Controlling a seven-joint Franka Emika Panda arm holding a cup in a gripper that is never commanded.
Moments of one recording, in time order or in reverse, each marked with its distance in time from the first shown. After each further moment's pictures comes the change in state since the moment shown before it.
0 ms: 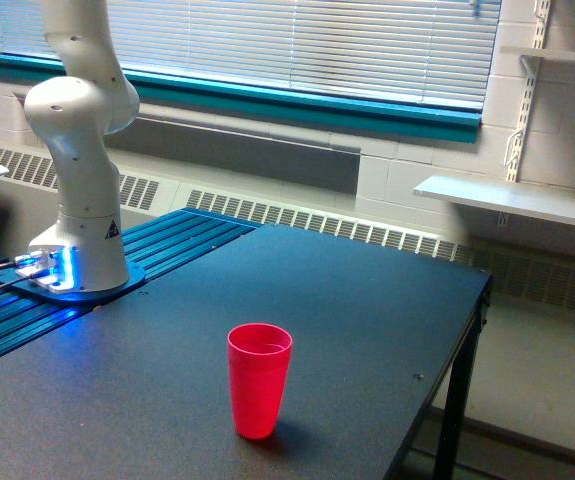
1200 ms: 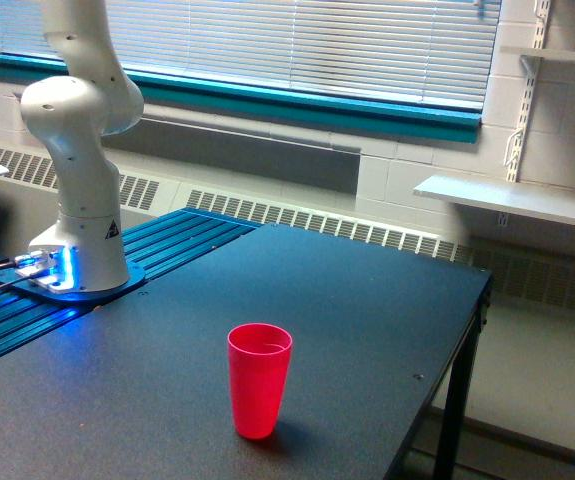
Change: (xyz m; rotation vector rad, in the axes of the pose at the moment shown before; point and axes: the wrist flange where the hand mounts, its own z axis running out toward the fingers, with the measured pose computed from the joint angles) arm 0.015 0.054 0.007 -0.154 0.045 0.234
